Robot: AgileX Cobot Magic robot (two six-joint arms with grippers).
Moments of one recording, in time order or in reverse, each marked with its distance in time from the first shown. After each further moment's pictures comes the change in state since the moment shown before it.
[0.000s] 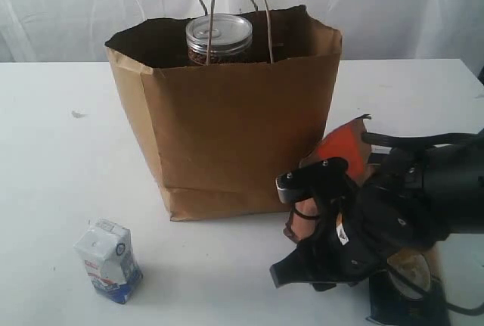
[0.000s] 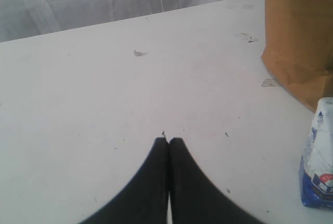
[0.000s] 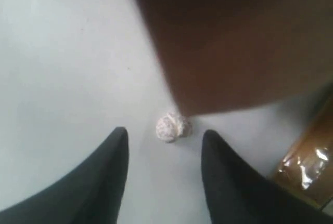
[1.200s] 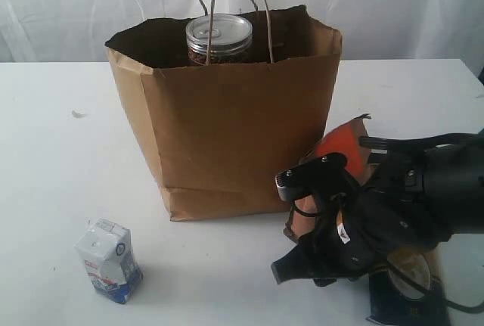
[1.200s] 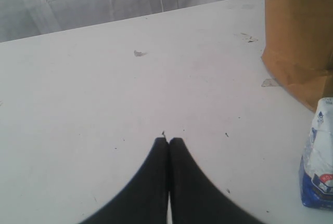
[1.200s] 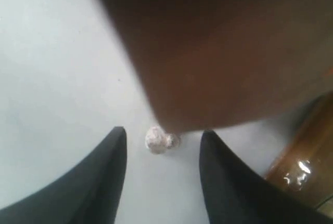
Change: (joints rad) left arm 0.000 0.000 0.000 0.000 0.000 0.000; right arm 0.000 0.000 0.000 -0.070 -0.019 0.041
